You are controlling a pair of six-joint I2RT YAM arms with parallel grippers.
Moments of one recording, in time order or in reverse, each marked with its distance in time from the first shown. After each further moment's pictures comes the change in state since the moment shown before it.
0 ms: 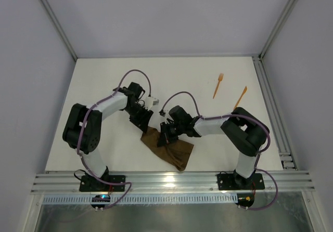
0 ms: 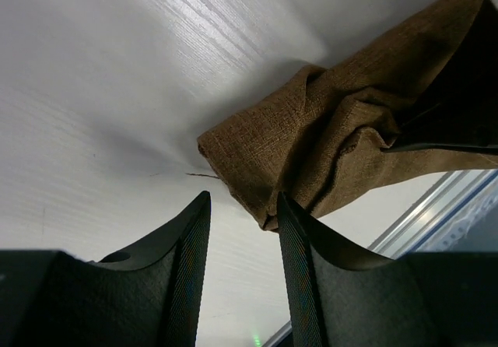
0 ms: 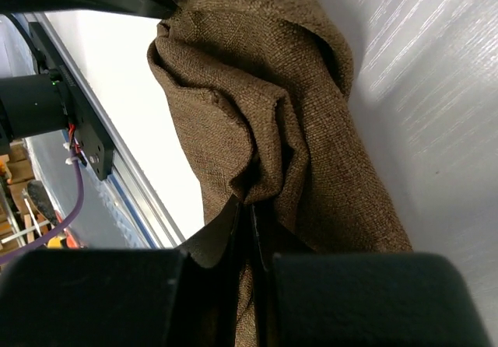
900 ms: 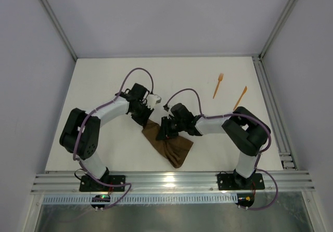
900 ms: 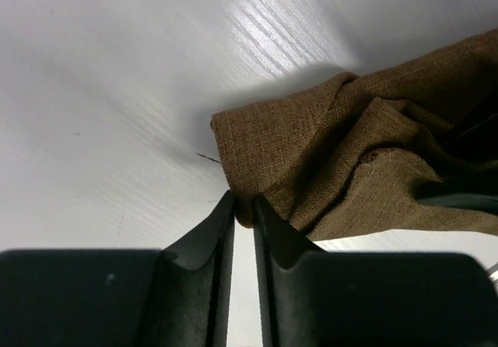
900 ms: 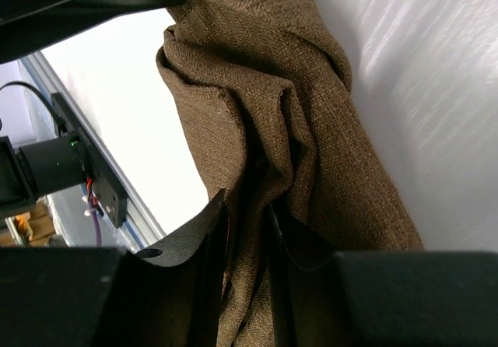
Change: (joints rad) left arm -0.072 -0.073 -0.074 0.208 -0.232 -0.061; right arm -0.030 0.001 -0.005 0.069 0.088 0.109
